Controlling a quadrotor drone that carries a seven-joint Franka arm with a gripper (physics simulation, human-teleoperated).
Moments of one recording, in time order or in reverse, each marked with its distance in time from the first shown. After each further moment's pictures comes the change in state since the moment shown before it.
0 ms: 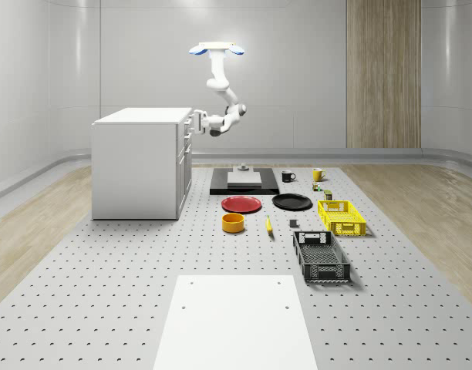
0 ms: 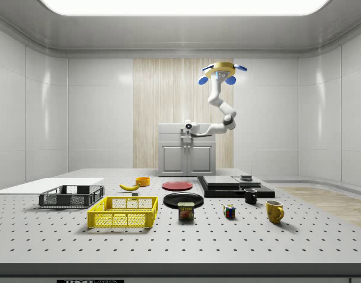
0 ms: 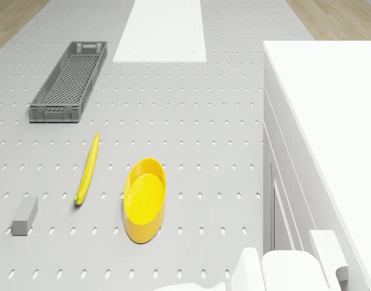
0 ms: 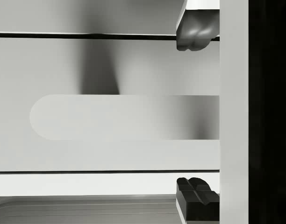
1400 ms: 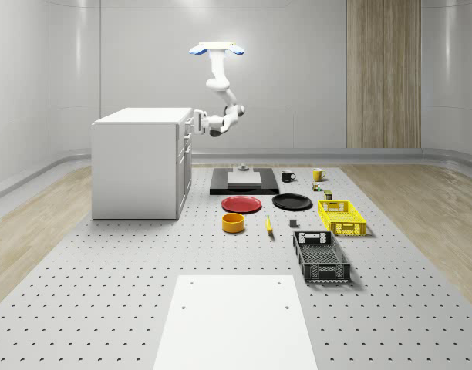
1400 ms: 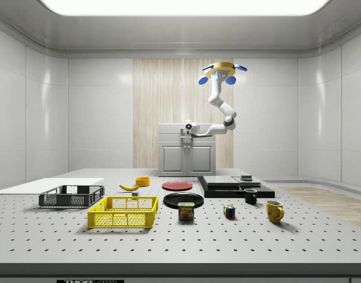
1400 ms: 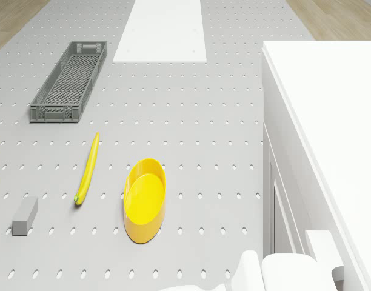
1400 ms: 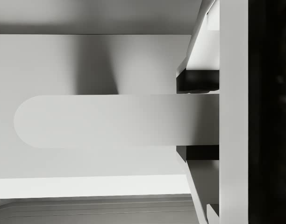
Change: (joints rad) arm -0.073 0.021 0.033 0.004 0.021 -0.055 0.016
